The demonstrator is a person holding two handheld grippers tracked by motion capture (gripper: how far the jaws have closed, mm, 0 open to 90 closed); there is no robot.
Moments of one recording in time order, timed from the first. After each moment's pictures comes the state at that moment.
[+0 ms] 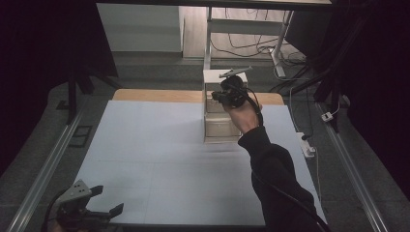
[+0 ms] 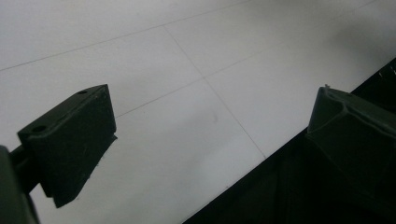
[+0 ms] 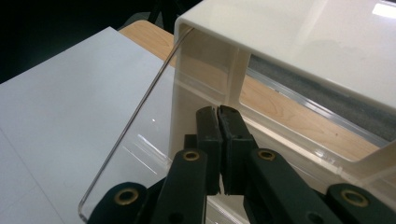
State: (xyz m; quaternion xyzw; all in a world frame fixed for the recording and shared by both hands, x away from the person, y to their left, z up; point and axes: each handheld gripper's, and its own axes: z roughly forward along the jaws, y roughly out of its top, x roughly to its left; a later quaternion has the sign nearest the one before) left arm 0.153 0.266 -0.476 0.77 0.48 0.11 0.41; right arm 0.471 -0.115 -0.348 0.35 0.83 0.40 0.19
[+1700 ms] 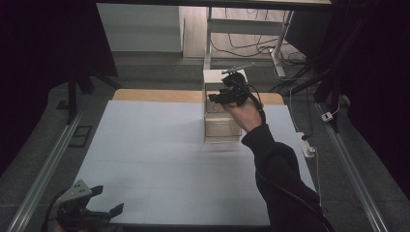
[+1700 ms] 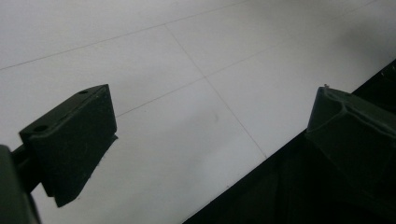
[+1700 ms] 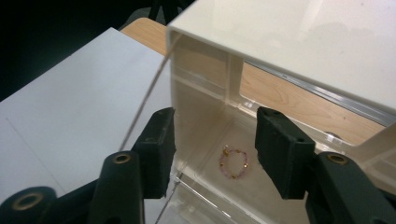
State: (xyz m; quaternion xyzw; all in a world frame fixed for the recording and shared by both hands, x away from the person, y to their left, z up) left arm 0.153 0.266 -0.476 0.77 0.48 0.11 0.41; right arm 0.471 -0.120 -0.336 0.37 0.82 0.40 0.16
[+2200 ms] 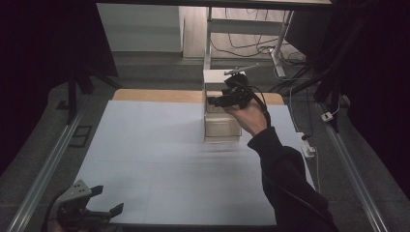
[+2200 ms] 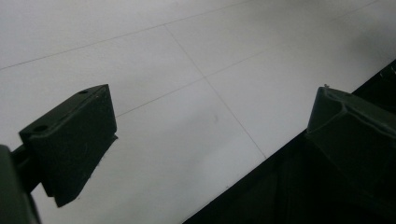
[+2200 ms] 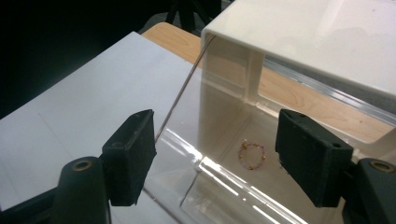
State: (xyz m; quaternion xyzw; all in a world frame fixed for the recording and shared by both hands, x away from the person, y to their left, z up) left arm 0.153 0.266 -0.476 0.77 0.48 0.11 0.41; right arm 0.456 -0.126 -0.329 0.36 0.83 0.41 0.13
